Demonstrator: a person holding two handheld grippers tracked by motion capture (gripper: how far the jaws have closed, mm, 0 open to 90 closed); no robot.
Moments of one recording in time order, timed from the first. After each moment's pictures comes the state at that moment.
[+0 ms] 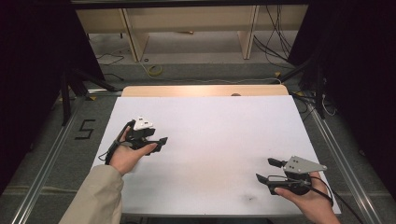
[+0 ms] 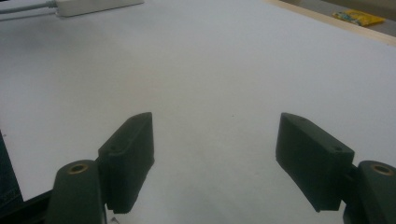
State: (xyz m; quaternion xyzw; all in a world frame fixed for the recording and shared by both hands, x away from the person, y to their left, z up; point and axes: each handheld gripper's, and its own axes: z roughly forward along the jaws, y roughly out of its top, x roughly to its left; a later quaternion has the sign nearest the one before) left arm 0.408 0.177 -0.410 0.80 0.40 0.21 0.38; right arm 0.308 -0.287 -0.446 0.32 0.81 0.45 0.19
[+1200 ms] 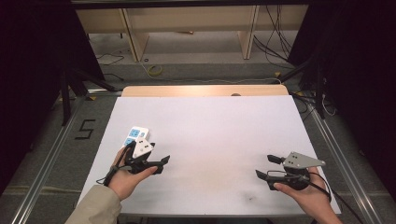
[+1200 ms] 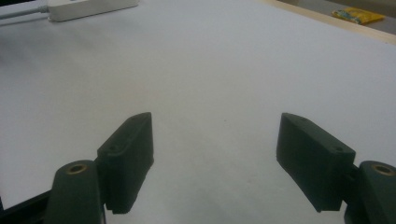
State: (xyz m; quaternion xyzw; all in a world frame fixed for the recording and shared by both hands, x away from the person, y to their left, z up) left arm 0.350 0.176 -0.434 0.81 0.37 0.23 0.40; right arm 0.321 -0.288 -0.448 0.32 0.81 0.46 0.19
